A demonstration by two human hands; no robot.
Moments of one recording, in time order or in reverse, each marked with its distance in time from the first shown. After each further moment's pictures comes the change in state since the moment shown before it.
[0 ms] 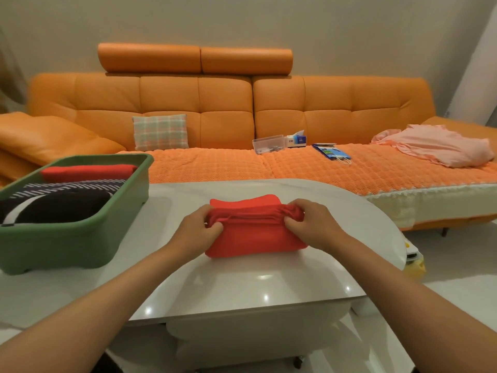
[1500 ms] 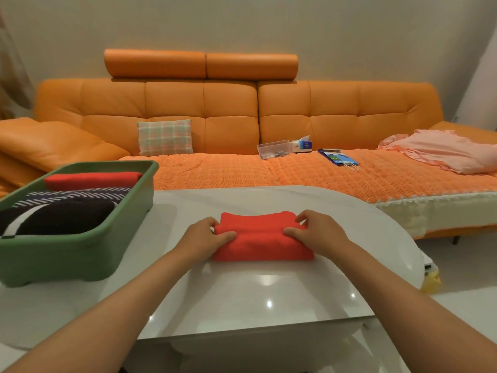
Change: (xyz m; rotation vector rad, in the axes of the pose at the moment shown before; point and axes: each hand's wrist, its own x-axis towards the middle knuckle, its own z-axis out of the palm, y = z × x) left_hand 0.031 -0.023 0.002 0.146 -0.084 -0.220; right_hand 0.032 0.014 0.021 -0.229 -0.066 0.239
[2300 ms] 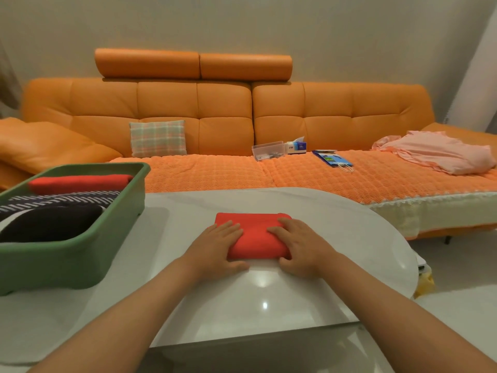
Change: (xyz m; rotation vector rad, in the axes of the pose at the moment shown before) left_hand 0.012 -0.003 0.033 0.622 -0.150 0.515; right_hand -0.006 0.007 0.021 -0.346 -0.122 -0.496
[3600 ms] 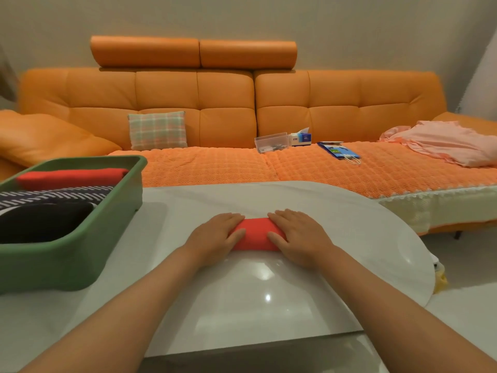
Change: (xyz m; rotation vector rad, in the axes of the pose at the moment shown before) left_hand 0.028 -0.010 0.001 -0.205 0.092 -0.092; right_hand 0.027 -0.004 0.007 0.018 0.082 0.079
